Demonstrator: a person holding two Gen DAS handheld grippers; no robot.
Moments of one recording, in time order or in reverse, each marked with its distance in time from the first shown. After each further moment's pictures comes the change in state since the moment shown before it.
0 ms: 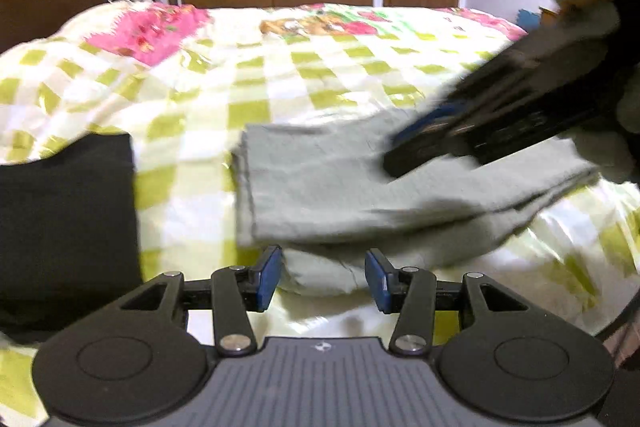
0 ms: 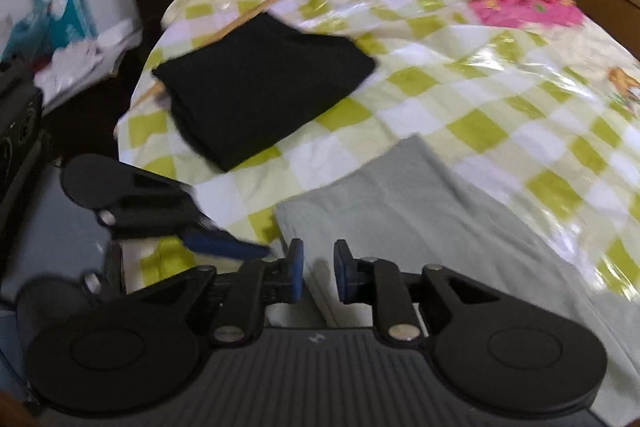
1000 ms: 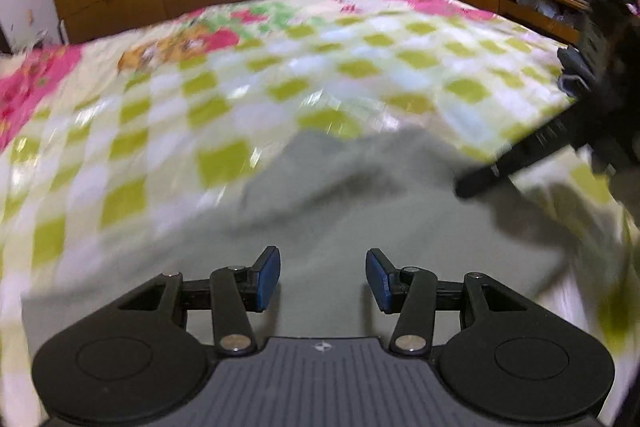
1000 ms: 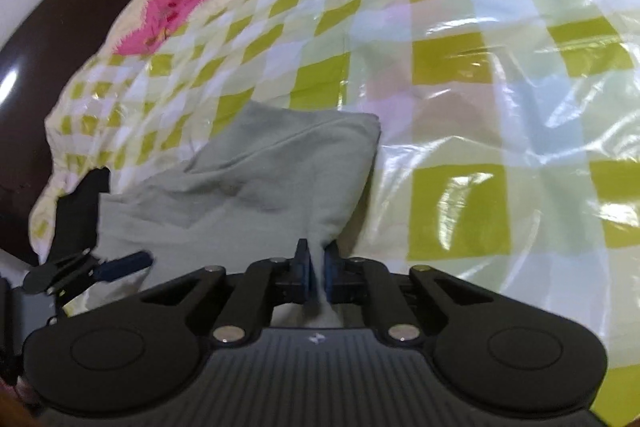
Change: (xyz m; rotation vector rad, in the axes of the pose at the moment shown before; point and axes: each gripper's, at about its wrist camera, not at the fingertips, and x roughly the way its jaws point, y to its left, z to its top) left arm 0.124 -0.164 0.110 0.215 0.044 -0.193; right arm -0.144 -0.213 -0.193 0.917 -0.105 -0.145
